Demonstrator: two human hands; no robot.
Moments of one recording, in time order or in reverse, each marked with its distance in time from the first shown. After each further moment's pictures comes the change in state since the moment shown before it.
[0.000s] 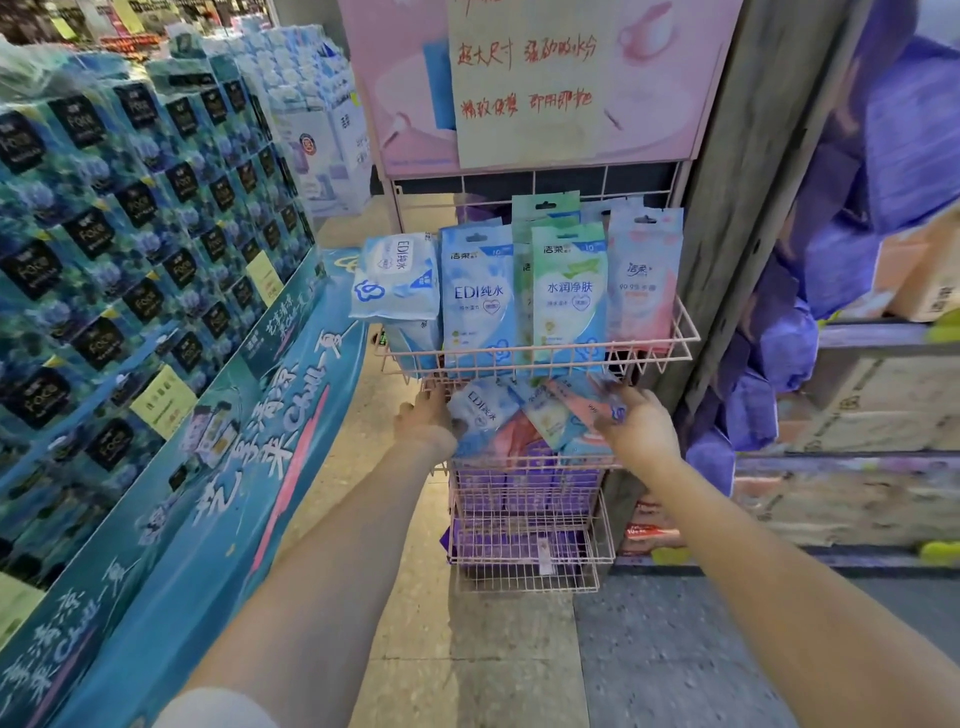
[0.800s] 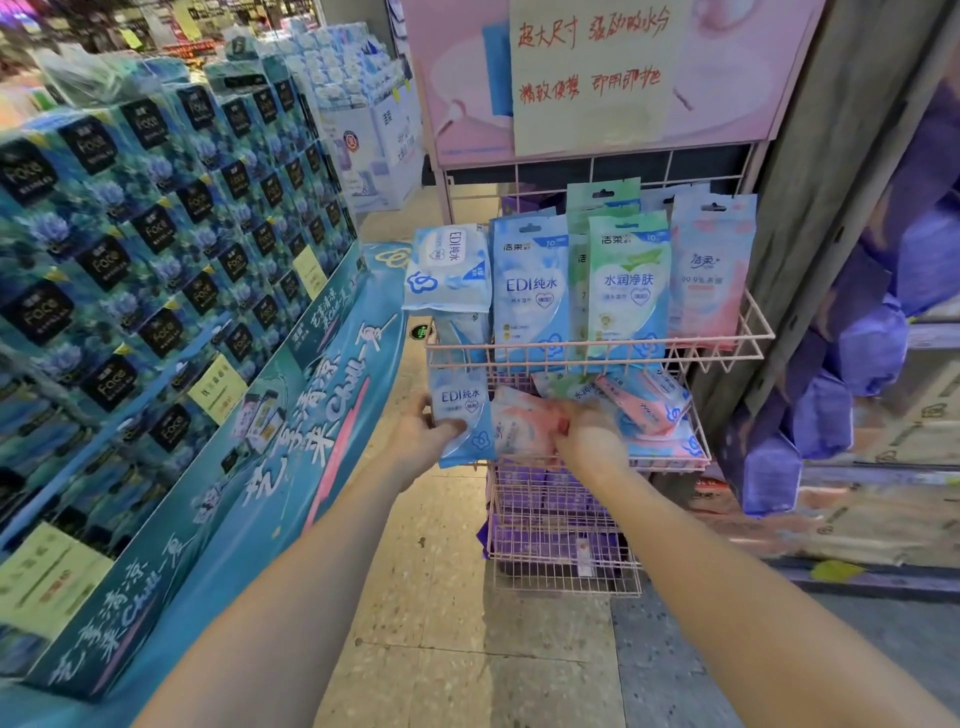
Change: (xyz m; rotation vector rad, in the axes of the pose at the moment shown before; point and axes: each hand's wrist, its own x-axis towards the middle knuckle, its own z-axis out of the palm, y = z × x) left_hand -0.040 -0.074 -0.021 -0.949 -0.020 -0.034; right_hand -0.008 -0.077 0.090 -0.211 -0.263 -0.059
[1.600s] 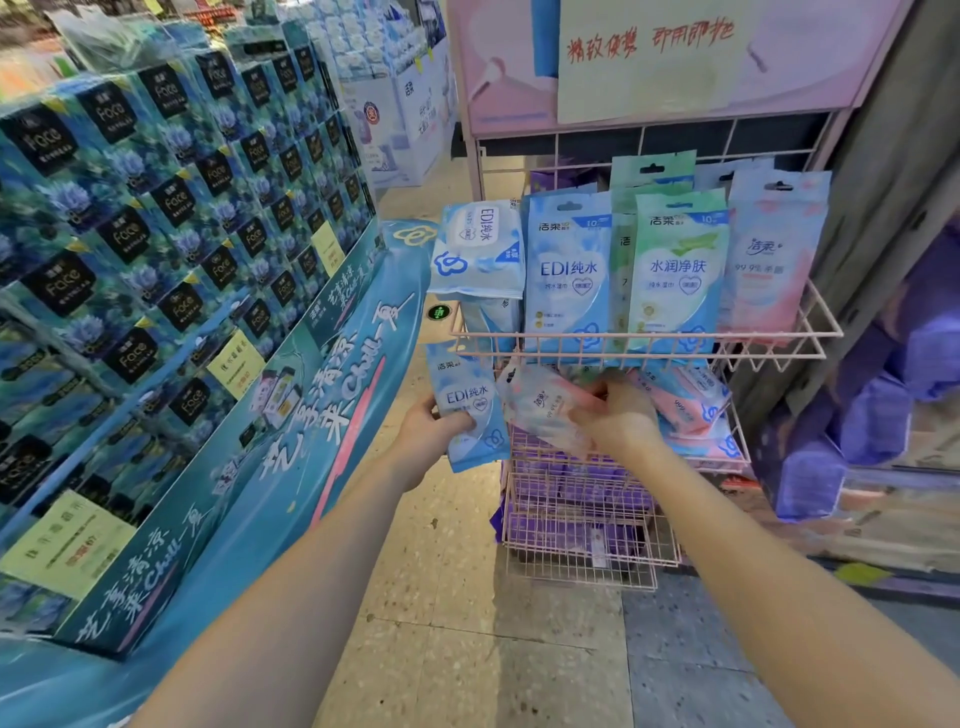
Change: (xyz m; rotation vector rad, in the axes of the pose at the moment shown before) left_hand -0.003 -0.008 -0.010 -0.154 0.028 -0.098; right_hand 0.016 -0.007 -0.013 0.117 0.028 0.039
